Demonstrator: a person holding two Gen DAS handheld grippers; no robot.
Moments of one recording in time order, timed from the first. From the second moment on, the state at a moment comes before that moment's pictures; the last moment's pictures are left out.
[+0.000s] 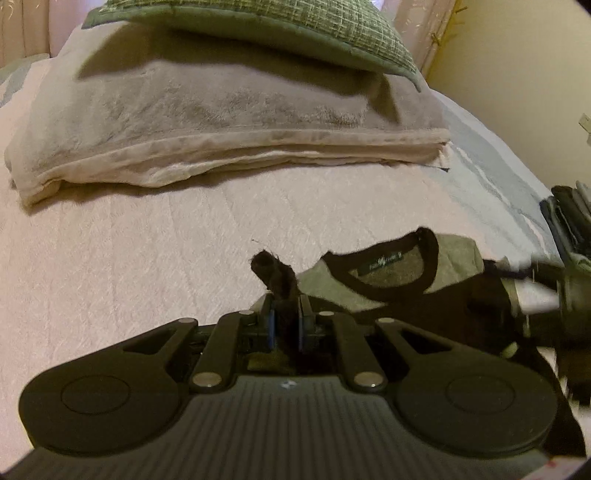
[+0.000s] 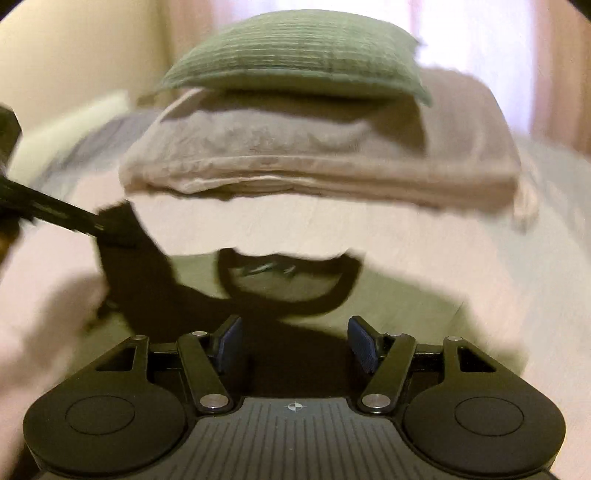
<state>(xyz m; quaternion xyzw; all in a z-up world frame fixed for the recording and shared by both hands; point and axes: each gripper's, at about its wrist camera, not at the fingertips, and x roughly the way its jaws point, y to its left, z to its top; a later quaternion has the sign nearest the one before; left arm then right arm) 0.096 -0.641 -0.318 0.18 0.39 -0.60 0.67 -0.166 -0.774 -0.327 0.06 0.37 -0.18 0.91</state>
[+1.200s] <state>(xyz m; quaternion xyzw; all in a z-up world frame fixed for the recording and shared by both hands) 0.070 -0.671 -0.329 0.23 0.36 -0.55 0.71 -0.196 -0.775 -0.321 0.10 0.35 -0.23 0.90</state>
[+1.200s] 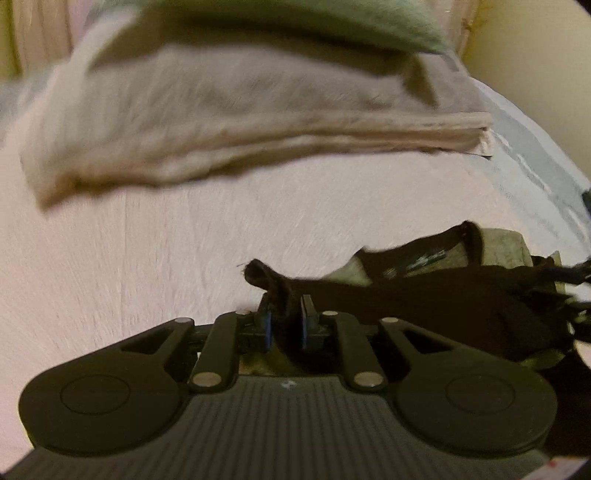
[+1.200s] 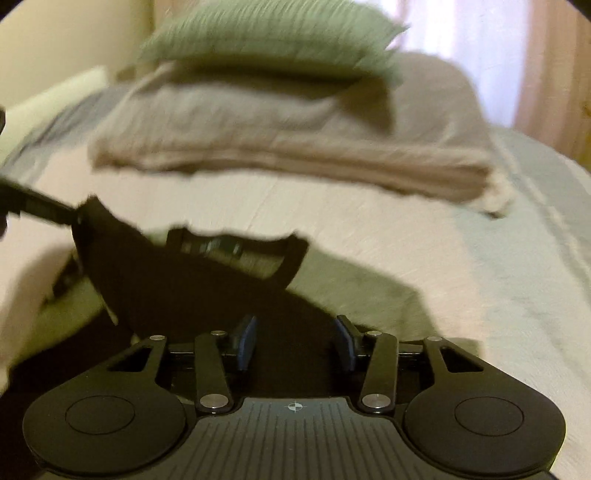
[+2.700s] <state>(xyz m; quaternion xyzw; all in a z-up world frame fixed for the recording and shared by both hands) 0.014 -0.656 -0.374 0.23 0.40 -0.61 0.65 -0.236 -0.729 -0.315 0.18 0.35 -0.25 0.88</state>
